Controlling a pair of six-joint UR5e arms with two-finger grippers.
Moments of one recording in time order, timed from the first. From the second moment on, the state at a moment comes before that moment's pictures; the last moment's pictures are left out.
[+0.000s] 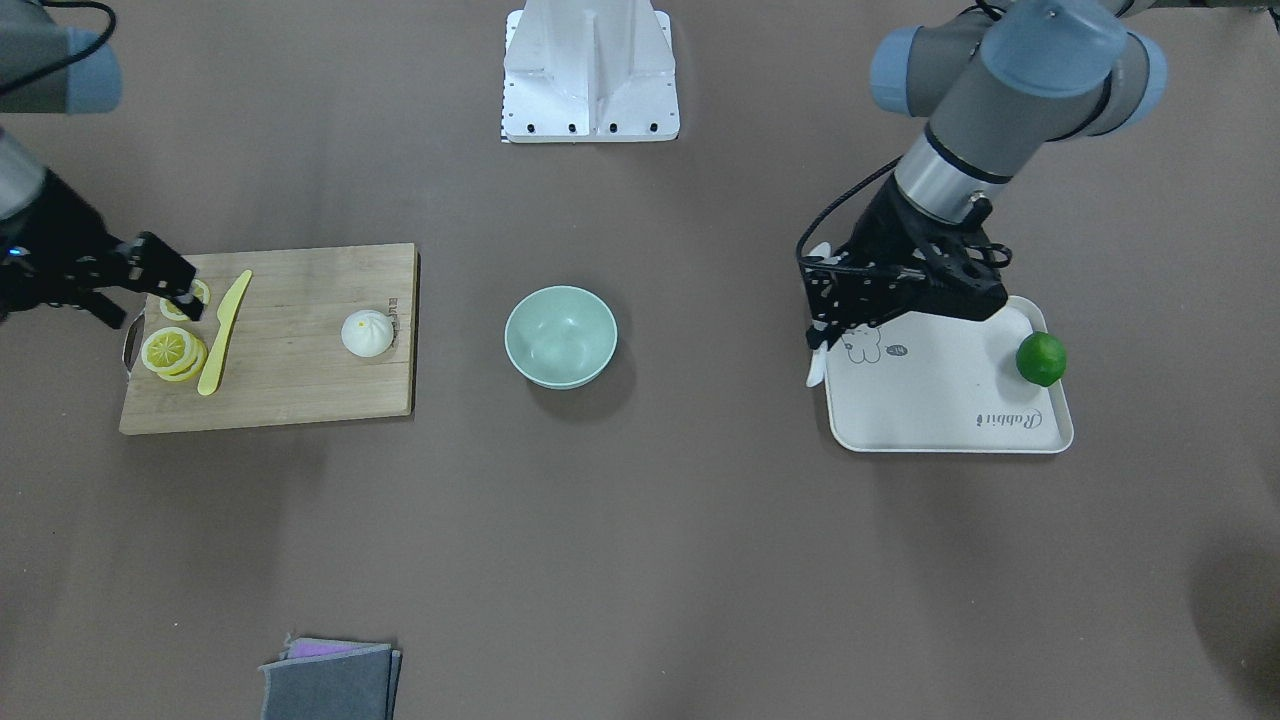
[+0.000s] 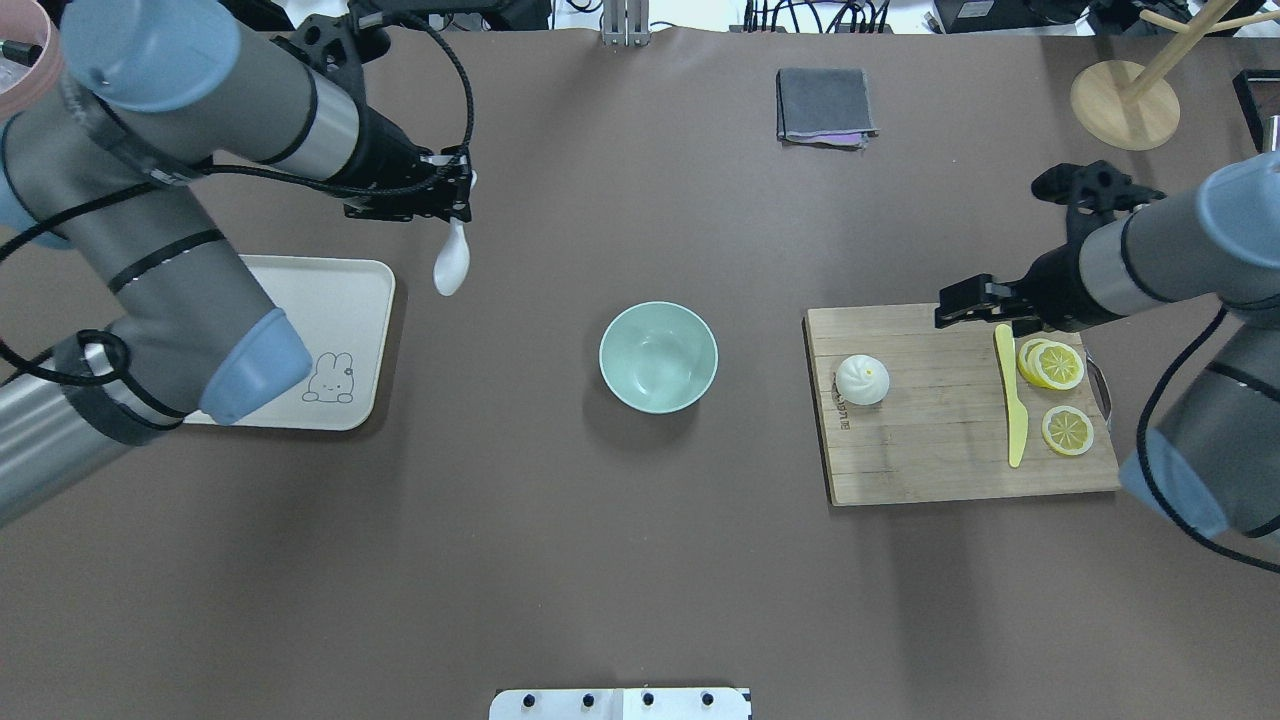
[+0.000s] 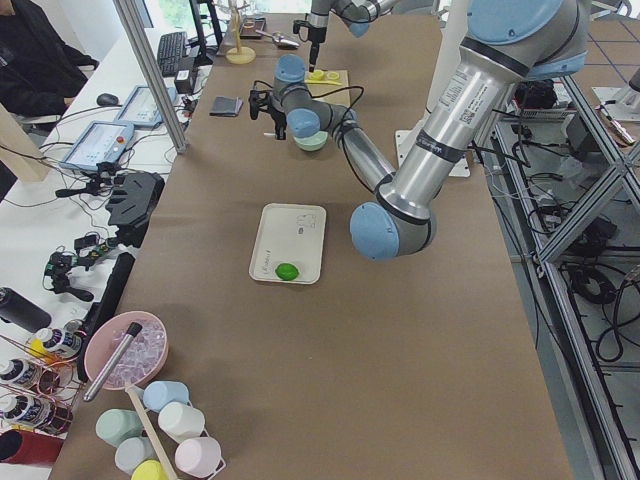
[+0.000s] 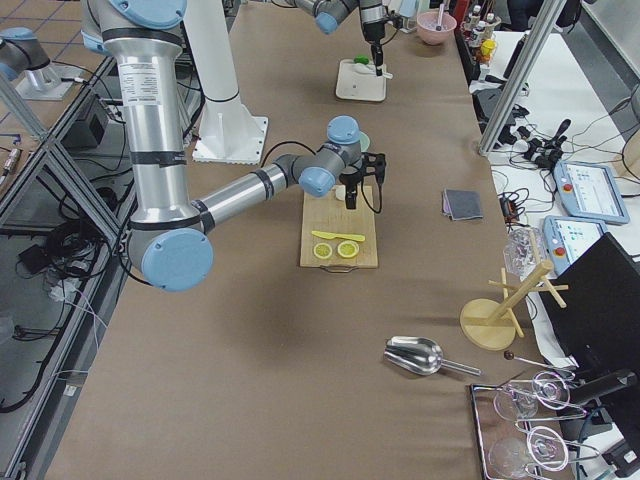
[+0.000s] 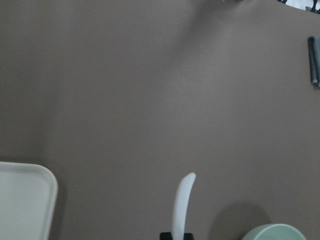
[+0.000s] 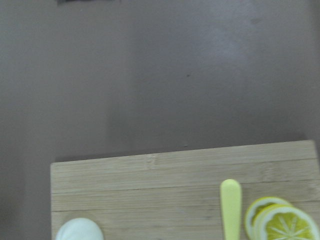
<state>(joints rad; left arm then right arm) -0.79 -2.18 -1.74 -1.91 -2.01 -1.34 0.80 -1.46 1.89 -1.12 2.06 1.12</state>
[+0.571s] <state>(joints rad) -0.66 -2.27 -1.66 -1.96 -1.81 -1.45 0.62 -1.37 1.80 -1.13 1.91 1.19</state>
